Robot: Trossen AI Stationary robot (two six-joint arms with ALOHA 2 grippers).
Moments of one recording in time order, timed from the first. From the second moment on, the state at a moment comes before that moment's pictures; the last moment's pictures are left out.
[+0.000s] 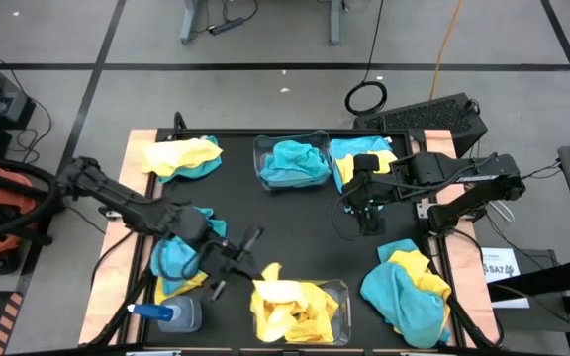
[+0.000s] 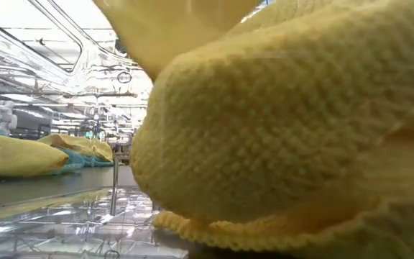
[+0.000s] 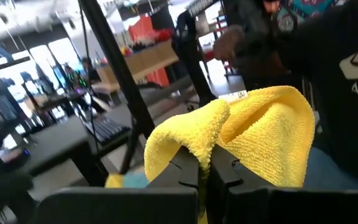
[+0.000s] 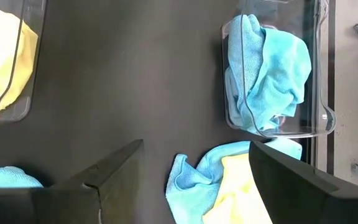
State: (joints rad) left arm -0.42 1.37 1.12 0.26 0.24 0.36; right arm 0.16 1.43 1.65 -1.35 0.26 0.00
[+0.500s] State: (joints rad) left arm -0.42 1.54 1.12 0.26 0.26 0.24; right arm 0.16 1.43 1.65 -1.37 0.26 0.01
